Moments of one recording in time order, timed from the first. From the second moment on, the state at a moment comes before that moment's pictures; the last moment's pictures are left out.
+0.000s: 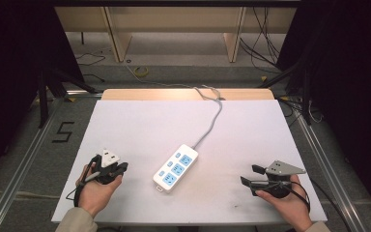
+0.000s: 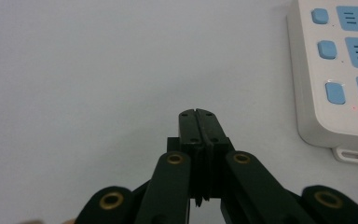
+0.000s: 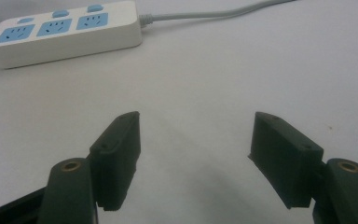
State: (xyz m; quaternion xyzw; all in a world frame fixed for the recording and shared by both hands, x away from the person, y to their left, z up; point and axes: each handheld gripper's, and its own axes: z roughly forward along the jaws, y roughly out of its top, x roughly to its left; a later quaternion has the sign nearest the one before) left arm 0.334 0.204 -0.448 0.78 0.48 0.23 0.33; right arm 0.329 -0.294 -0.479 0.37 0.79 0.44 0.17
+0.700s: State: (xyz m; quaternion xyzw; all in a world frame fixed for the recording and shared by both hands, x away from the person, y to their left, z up) left arm 0.338 0.191 -0.443 0.79 0.46 0.23 0.33; right arm 0.329 -0.294 -0.479 0.37 0.80 0.44 0.17
